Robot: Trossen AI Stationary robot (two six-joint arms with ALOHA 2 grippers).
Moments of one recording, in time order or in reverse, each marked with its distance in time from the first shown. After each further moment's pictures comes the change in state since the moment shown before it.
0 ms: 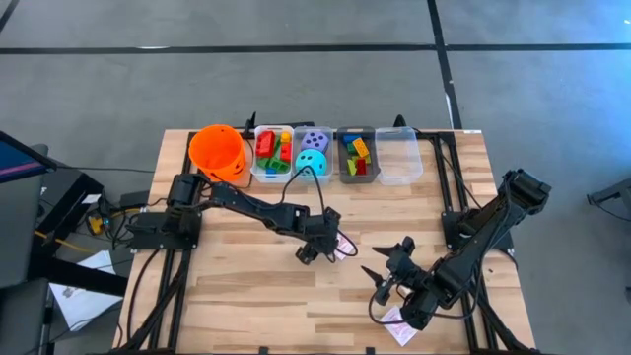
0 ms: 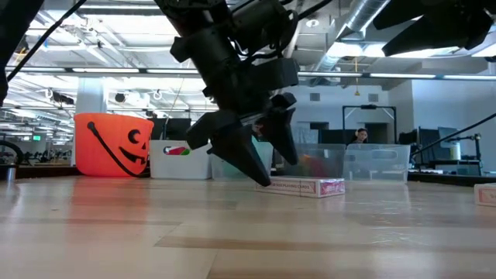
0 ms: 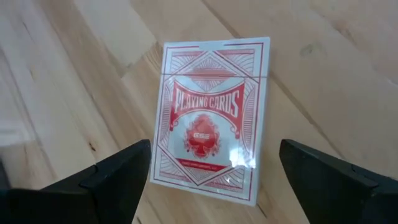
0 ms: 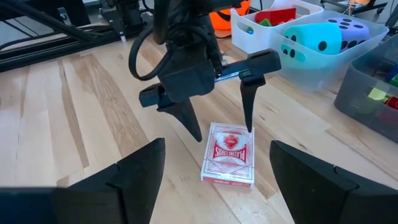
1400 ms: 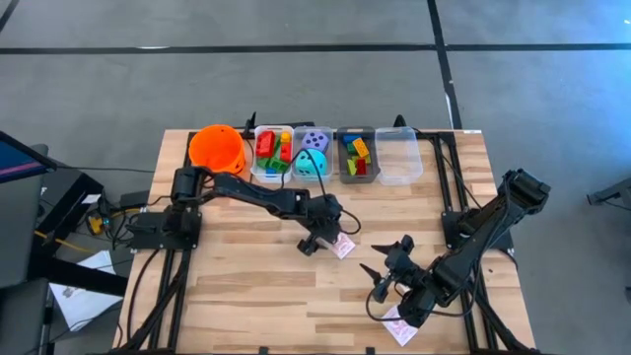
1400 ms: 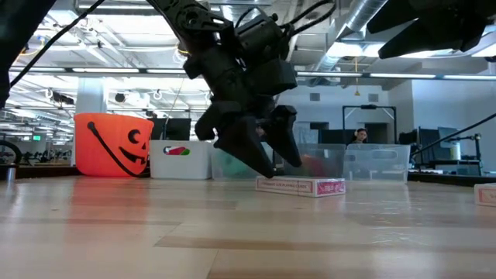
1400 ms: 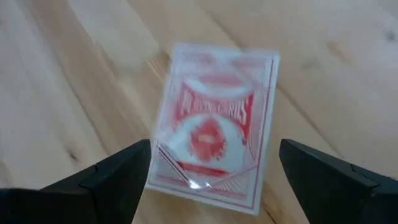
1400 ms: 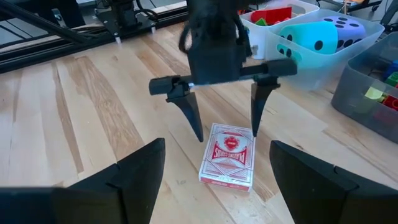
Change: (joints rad) left arm 0.121 0.016 -0.003 0.037 0.287 -0.013; right arm -0.018 0.000 0.000 0.003 -0.005 0.000
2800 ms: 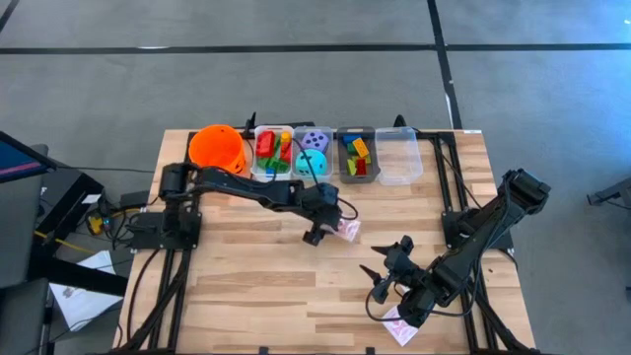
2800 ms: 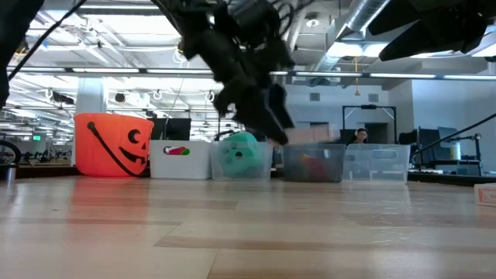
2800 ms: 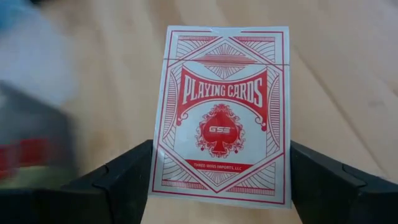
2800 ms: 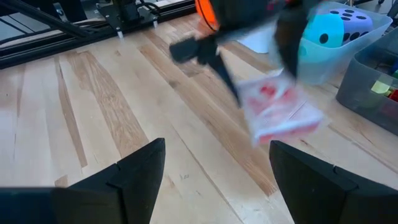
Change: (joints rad) left arm 0.029 -0.119 -0.006 0.026 -0.160 -0.137; right arm -0.001 0.000 0.000 0.004 -0.026 0.000
